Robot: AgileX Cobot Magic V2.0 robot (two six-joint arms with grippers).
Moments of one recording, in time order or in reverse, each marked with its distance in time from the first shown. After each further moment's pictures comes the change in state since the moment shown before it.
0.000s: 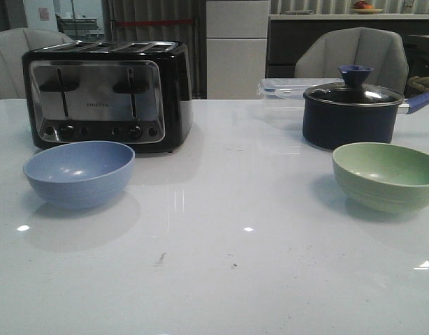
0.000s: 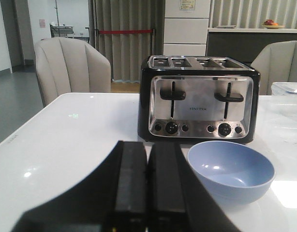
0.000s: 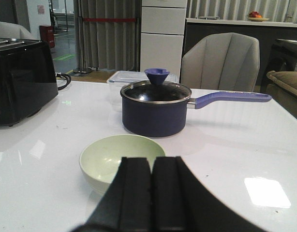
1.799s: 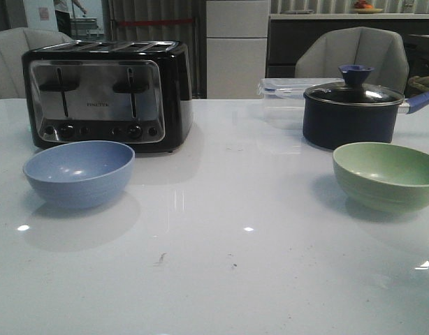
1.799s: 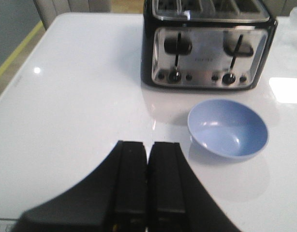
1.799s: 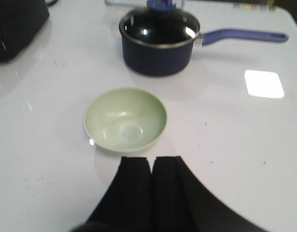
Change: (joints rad) left arm 0.000 0.542 -0.637 0.000 0.572 0.003; right arm 0.000 0.593 -0.613 0.000 0.540 0.007
